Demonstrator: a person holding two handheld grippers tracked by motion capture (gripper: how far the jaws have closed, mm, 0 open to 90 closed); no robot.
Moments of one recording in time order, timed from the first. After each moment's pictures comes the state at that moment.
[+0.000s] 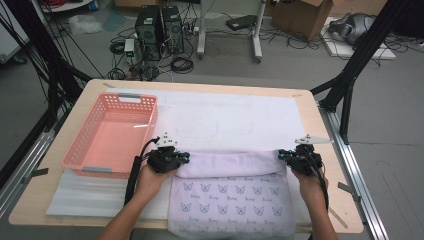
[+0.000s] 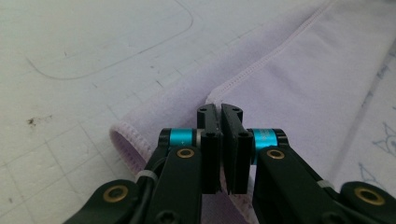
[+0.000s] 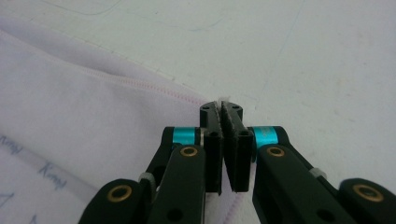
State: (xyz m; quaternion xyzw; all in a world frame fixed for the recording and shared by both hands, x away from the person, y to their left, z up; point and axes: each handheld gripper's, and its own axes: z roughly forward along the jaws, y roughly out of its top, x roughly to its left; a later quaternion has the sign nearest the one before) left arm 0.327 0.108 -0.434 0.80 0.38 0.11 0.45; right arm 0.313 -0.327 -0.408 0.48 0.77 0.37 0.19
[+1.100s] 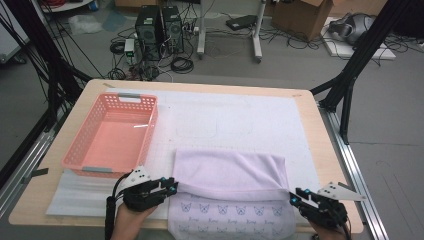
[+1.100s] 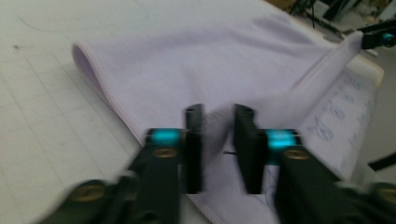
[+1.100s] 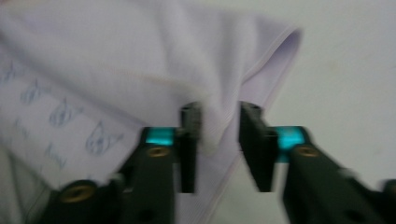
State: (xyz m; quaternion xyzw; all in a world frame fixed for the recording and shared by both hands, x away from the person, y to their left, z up) left arm 0.230 0.149 -0.436 0.73 0.39 0.10 0.55; right arm 0.183 -0.349 -0.413 0.47 0.75 0.42 0.19
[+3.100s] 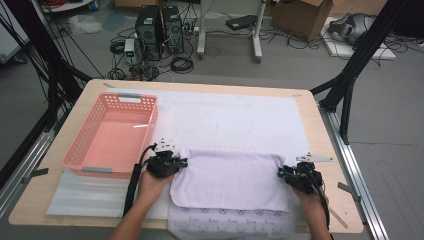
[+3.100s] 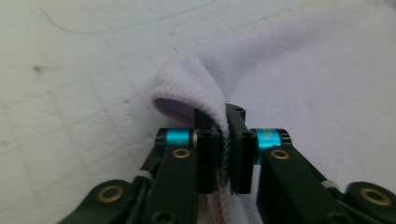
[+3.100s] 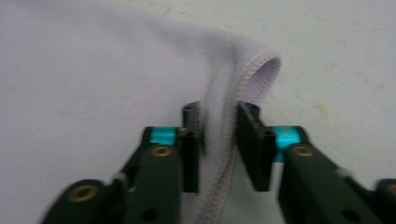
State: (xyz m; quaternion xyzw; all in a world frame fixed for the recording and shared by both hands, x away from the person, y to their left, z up) left arm 0.320 0.108 -0.452 0.78 0.44 0.11 0.43; right arm 0.283 -0.332 -0.444 0.51 0.76 0.36 0.17
